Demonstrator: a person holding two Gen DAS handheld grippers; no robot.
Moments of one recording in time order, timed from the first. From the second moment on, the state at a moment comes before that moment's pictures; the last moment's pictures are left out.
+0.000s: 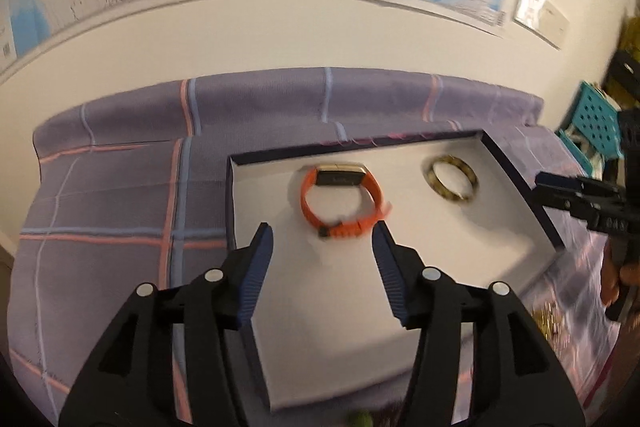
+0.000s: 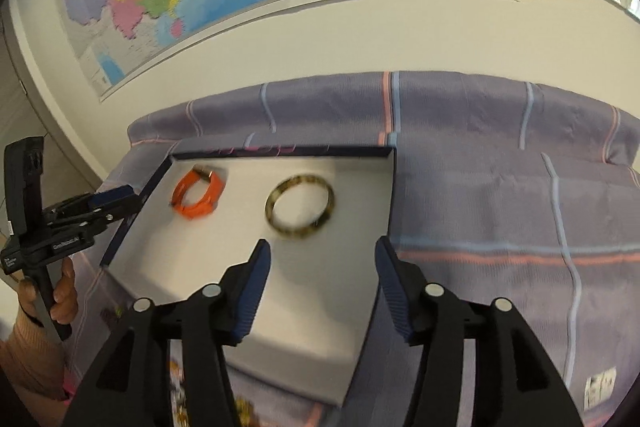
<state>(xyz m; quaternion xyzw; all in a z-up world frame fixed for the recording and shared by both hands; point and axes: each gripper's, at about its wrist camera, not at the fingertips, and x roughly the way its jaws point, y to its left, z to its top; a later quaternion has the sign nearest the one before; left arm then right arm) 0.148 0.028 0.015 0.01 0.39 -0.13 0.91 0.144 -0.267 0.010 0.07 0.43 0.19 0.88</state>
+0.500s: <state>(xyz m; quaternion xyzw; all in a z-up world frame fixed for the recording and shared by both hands) 0.053 0.042 -0.007 -0.02 0.38 -0.14 0.92 0.011 -0.231 0.012 -0.02 0.41 0.27 0.87</state>
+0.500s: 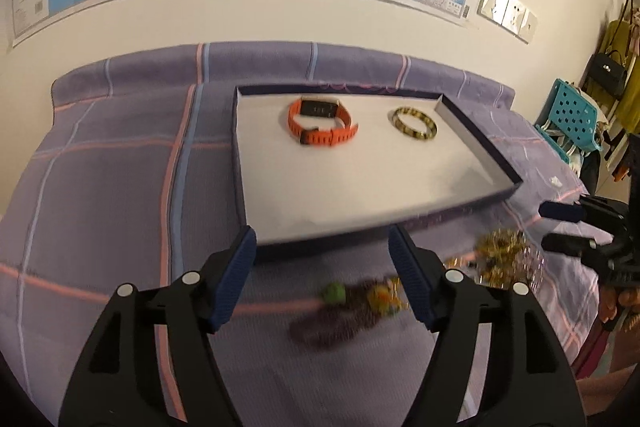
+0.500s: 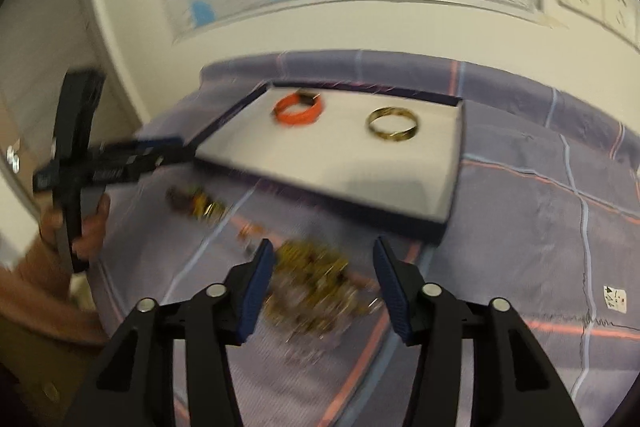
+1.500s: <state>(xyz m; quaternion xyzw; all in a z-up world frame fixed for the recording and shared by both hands) 0.010 0.029 -0.025 0.03 0.39 -0.15 0.91 -0.012 -0.230 0.010 0.01 0.40 0.27 0.87</state>
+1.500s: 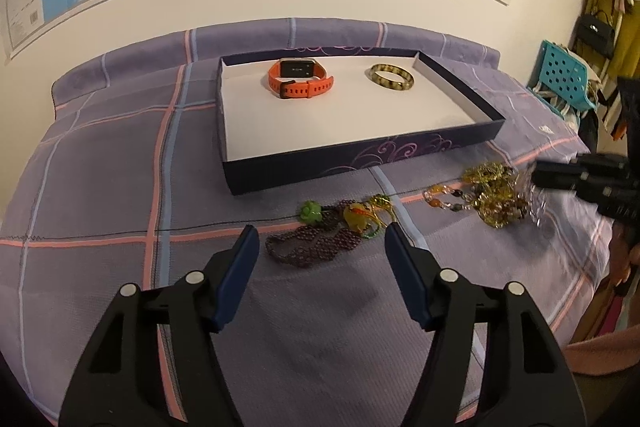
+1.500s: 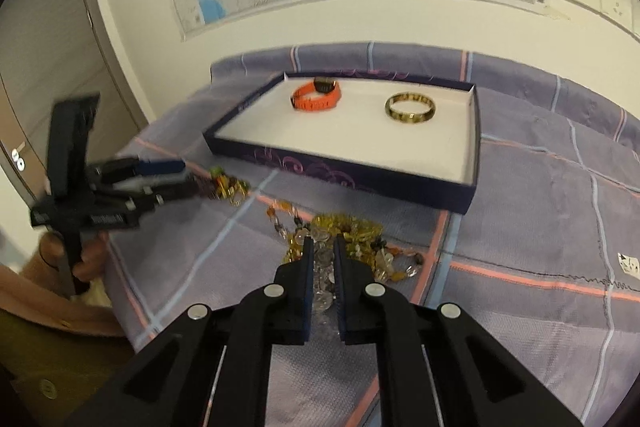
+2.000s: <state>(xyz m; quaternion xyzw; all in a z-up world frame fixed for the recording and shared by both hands) 0.028 0.032 -0.038 0.04 0.42 -0.15 0.89 -0.010 -0.226 0.018 0.04 0.39 0.29 0.87</state>
